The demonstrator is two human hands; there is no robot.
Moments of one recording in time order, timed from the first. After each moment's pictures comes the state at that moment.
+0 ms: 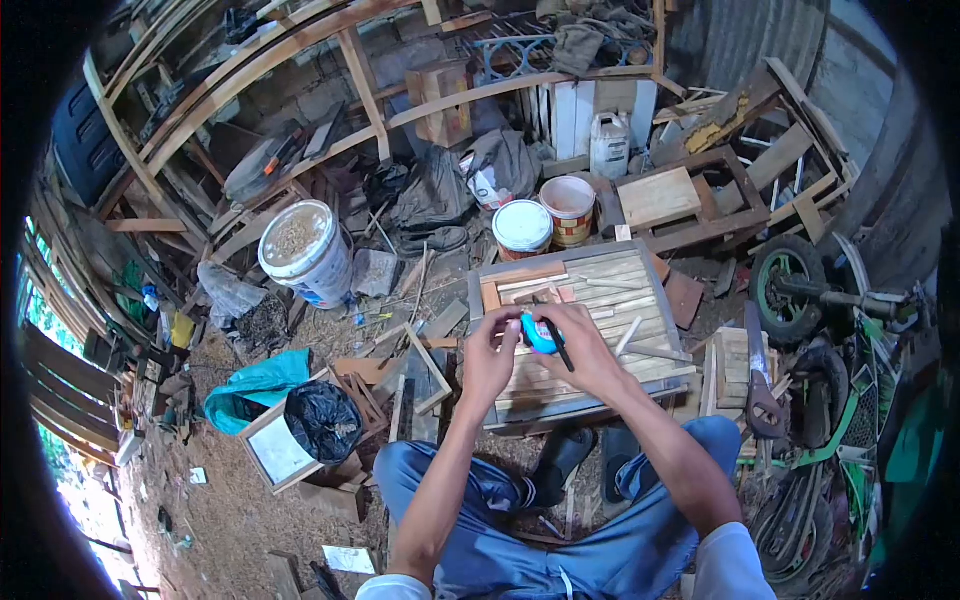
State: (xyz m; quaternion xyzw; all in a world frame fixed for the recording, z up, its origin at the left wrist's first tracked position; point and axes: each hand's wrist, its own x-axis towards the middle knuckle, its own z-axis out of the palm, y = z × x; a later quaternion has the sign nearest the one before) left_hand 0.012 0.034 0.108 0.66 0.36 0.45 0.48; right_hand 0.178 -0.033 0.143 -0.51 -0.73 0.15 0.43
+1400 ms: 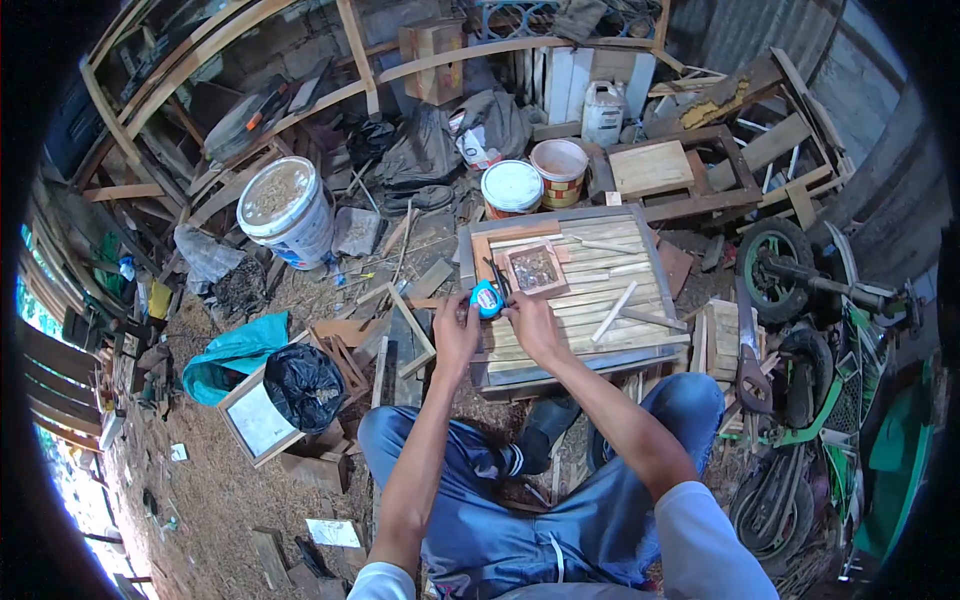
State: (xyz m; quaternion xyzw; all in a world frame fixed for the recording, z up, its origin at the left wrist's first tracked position) left_hand -0.036 0.057 0.015 0.70 0.49 0.45 0.26; right_hand 0.113 0.016 0.024 -0.72 -0.56 0.21 0.36
